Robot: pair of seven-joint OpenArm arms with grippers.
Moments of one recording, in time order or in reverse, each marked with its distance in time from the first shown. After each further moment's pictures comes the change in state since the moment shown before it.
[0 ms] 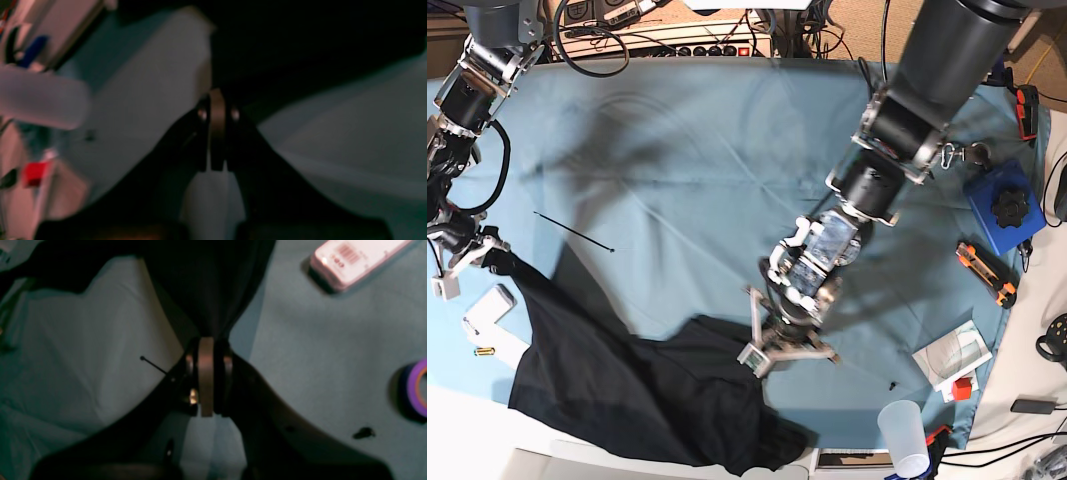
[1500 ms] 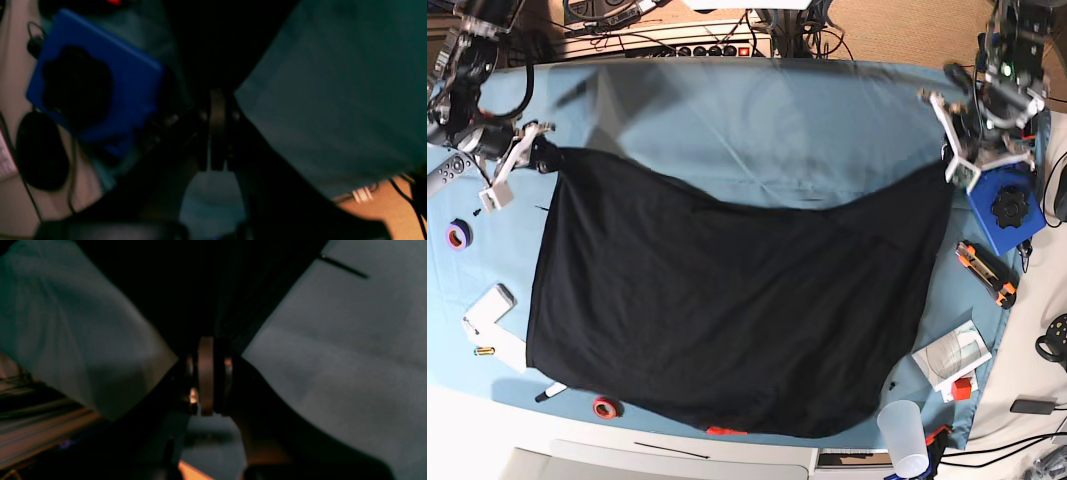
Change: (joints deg) left arm 67.2 -31.8 -37.9 74.4 -22.6 -15.6 26.6; right arm -32.0 -2.9 0.3 27.6 15.6 0.2 -9.5
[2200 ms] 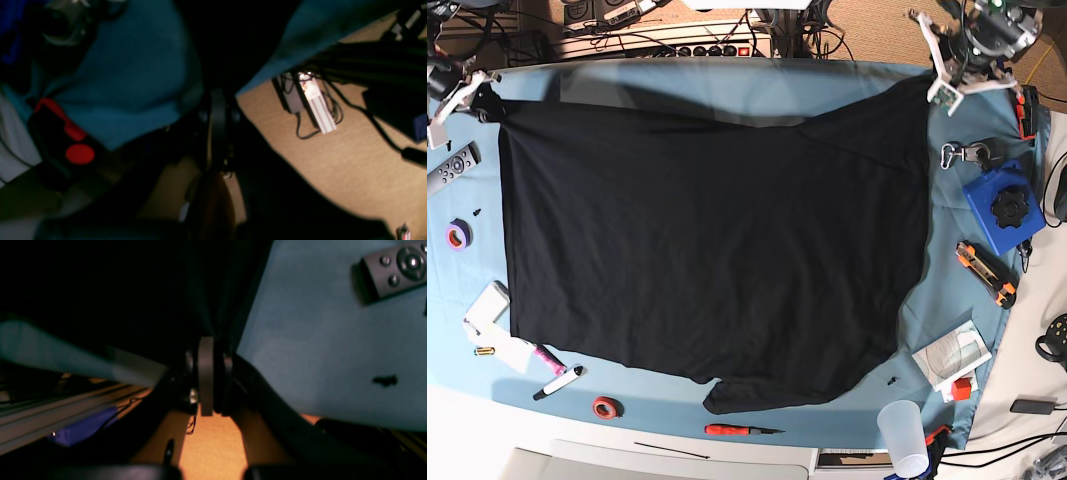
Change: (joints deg) left arm 18.9 0.0 0.0 9.7 1.5 0.0 3.5; right arm -16.6 0.0 22.1 2.1 7.5 0.9 0.0
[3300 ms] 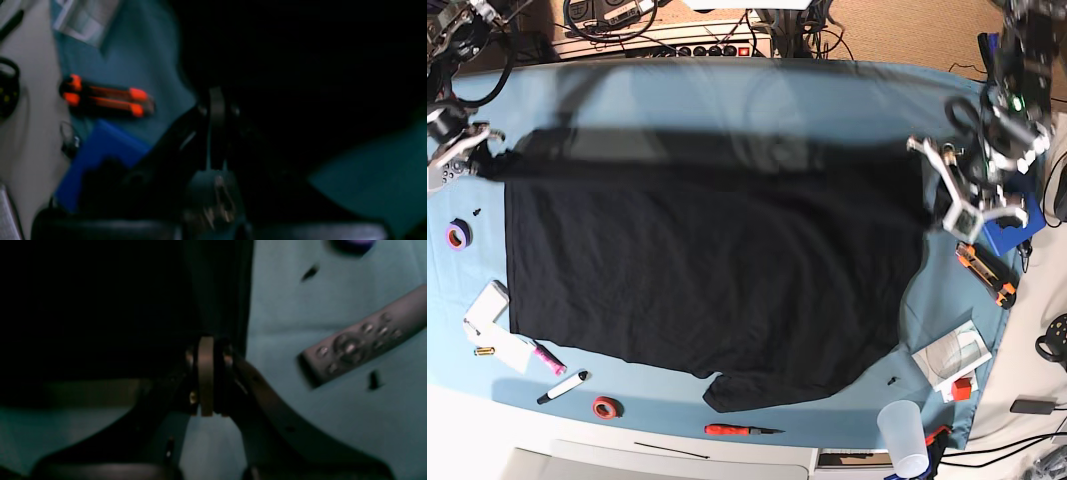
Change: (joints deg) left arm -32.7 0.1 0.0 -15.1 -9.0 -6.9 -15.2; right arm 20.0 -7.7 0.2 -0.1 -21.2 0.0 8.0
